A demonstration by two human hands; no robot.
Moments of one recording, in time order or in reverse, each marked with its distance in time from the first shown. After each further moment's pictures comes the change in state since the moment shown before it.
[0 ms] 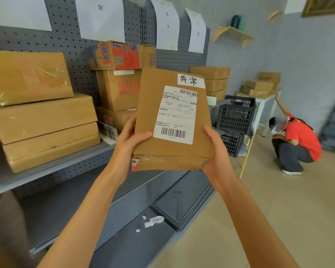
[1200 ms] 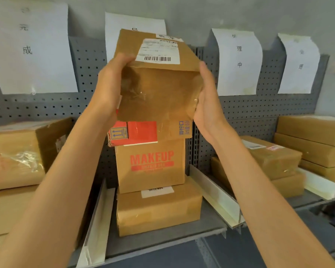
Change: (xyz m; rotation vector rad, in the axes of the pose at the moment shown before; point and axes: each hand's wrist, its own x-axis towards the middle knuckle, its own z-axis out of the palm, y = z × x) left_hand 0.387 0.102 0.013 0.444 0.673 0.296; right_hand 0.462 -0.133 0.119 -0.078 -0.711 -0.354
